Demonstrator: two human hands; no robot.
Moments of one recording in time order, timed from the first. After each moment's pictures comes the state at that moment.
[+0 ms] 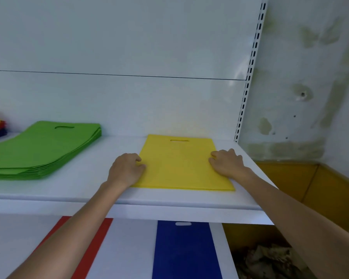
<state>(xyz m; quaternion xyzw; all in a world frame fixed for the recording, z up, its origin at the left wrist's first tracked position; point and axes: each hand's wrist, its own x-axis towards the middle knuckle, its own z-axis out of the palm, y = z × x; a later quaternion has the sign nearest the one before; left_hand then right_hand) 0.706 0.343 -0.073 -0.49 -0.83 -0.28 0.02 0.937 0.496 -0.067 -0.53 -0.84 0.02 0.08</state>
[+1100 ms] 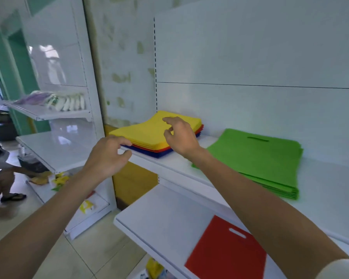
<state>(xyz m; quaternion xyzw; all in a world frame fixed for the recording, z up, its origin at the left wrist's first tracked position) 0.340 -0.065 -0.011 -0.29 -0.88 -0.31 0.20 0.374 0.130 0.001 -0.02 -0.92 0.23 0.33</state>
